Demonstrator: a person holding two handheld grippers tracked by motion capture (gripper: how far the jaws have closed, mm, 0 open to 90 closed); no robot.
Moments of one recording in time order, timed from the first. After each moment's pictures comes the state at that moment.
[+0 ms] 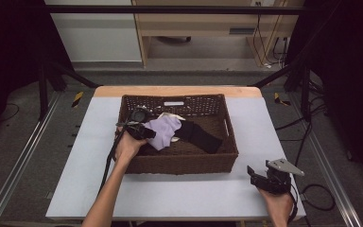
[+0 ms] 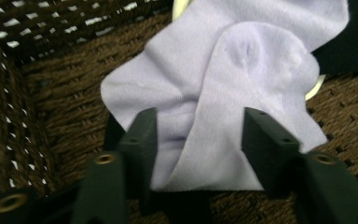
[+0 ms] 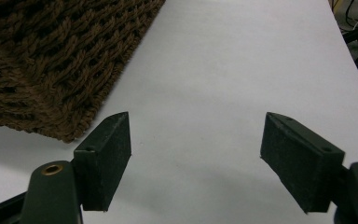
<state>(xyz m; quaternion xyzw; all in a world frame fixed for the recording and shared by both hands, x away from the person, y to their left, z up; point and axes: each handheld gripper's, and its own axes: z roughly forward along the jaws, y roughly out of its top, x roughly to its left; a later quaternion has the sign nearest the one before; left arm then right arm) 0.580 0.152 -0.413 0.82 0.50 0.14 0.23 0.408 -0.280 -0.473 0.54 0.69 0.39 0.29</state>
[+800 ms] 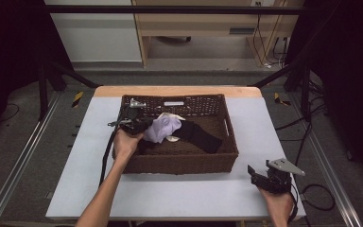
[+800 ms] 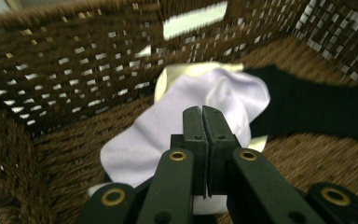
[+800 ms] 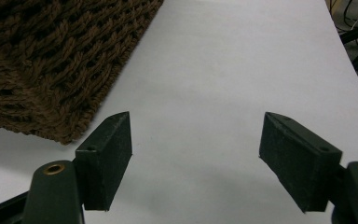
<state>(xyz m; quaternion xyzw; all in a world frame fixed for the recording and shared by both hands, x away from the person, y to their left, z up) 0.565 0.165 -0.383 0.78 0.46 0.18 0.39 0.409 -0.281 -0.473 0.54 0.69 0.39 0.29</state>
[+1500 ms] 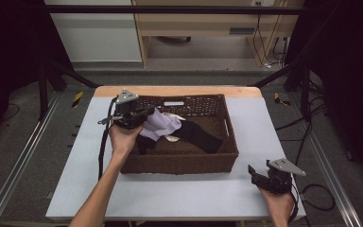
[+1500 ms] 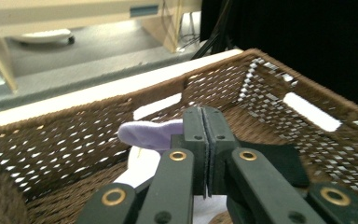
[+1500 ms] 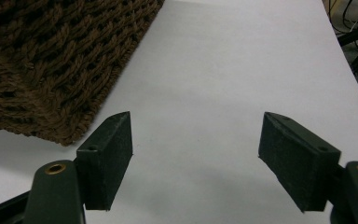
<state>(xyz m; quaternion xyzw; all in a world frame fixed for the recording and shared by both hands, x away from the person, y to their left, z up) 0.529 0.164 -0.325 0.74 0.40 0.20 0.50 0.408 -0.282 -0.472 0.54 0.69 0.39 0.29</state>
